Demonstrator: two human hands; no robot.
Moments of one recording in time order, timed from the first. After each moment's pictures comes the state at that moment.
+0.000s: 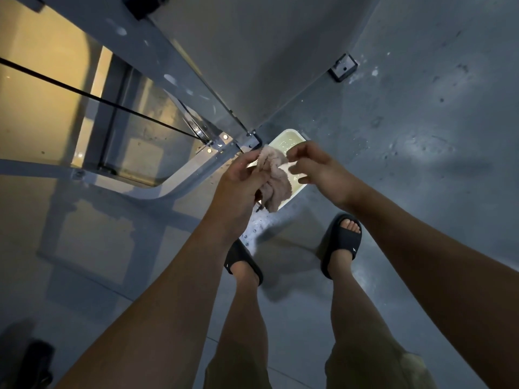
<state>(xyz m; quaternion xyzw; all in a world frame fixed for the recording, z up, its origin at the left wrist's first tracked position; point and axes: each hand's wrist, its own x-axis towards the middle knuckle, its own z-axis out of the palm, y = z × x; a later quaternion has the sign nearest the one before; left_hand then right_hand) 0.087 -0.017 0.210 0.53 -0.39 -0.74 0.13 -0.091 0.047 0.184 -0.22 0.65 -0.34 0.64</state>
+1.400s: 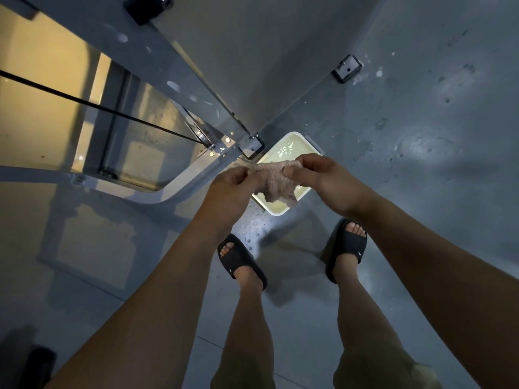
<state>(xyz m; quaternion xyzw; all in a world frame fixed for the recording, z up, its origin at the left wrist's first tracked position) 0.101 -0.043 0.209 0.61 -0.51 -0.61 0.00 -0.088 0.043 0.179 -0.26 0.65 -0.33 0.63</state>
